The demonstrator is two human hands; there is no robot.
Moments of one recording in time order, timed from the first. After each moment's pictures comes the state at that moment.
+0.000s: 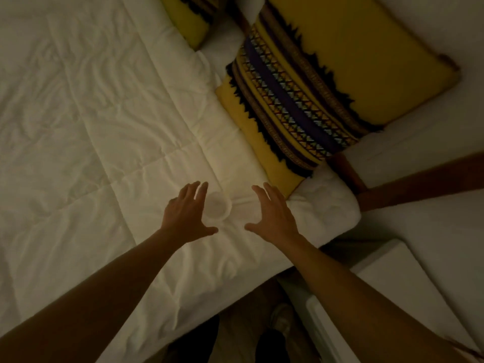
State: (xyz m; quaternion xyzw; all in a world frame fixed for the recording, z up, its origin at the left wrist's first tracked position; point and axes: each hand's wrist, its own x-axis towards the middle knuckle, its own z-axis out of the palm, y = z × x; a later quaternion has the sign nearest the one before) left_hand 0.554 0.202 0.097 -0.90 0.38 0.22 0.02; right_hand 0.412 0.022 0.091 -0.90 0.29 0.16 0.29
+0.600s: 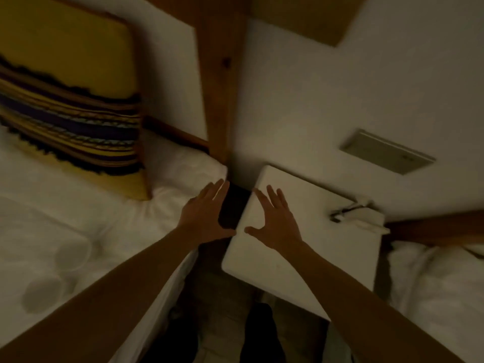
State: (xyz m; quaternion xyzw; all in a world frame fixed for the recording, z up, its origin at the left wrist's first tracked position) left_hand 0.282 -0.031 0.103 -0.69 0.68 0.25 0.02; right_hand 0.072 -0.067 0.099 -0.78 0.56 0.04 0.28
